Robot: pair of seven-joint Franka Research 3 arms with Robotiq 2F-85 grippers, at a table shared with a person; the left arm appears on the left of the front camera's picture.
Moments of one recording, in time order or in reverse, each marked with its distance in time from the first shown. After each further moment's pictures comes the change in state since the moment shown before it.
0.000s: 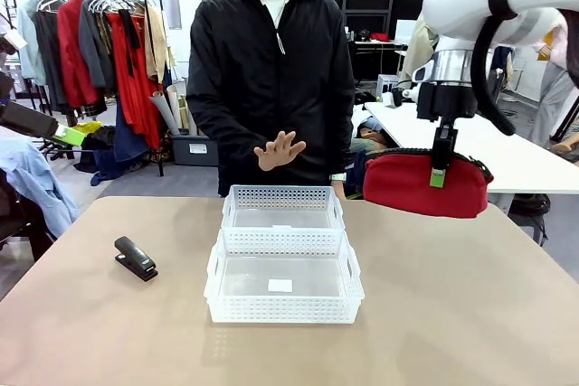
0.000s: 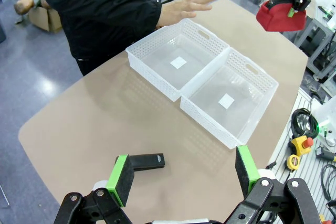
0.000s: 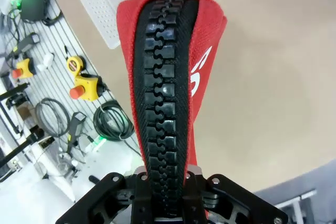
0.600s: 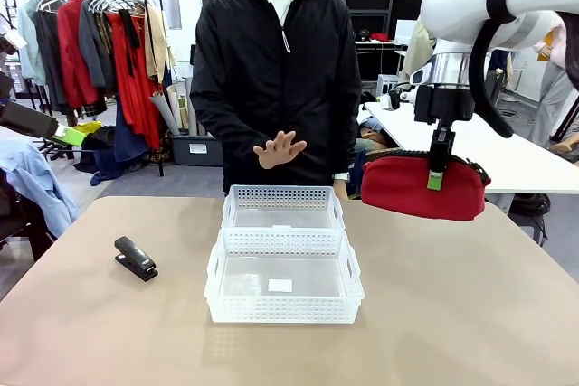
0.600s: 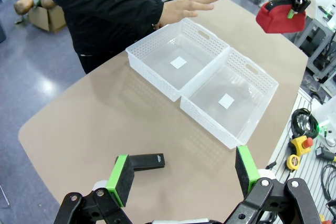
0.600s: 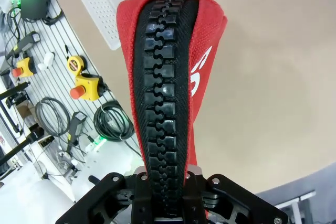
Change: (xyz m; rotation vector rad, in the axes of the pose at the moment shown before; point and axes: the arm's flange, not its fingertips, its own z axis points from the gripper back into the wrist) left arm 0.000 0.000 0.000 0.000 0.000 0.000; right arm 0.007 0.002 -0.002 0.006 0.011 0.014
